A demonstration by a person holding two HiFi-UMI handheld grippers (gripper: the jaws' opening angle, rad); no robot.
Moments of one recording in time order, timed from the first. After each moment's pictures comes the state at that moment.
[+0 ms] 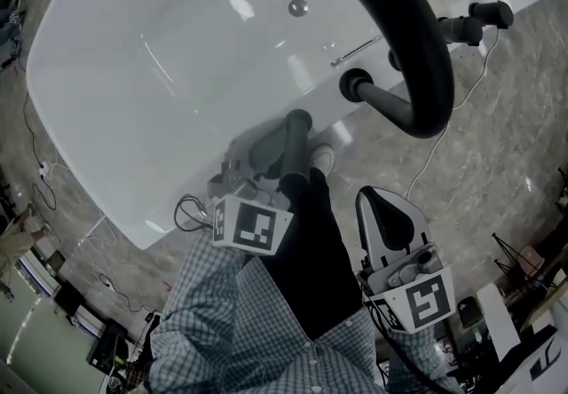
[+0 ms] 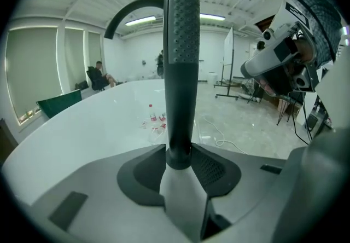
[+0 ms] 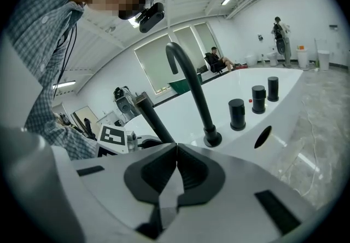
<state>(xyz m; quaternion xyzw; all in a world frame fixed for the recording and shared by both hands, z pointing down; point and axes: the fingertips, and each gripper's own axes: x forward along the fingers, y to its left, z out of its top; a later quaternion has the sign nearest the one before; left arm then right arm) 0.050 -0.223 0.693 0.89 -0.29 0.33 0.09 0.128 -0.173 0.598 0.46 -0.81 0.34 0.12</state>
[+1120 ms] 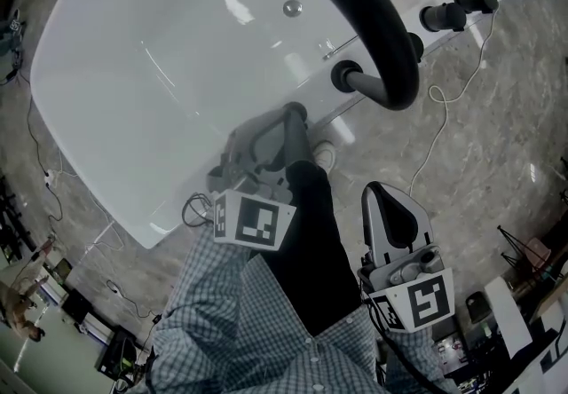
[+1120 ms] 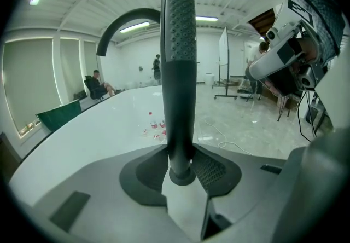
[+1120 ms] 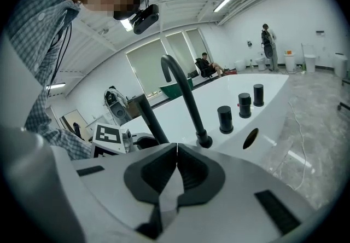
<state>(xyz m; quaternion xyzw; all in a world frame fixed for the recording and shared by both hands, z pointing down) 0.059 -0.229 0.663 0.90 -0.28 0.33 0.05 0.143 -0.161 0.579 0.51 -0.79 0.33 0.11</state>
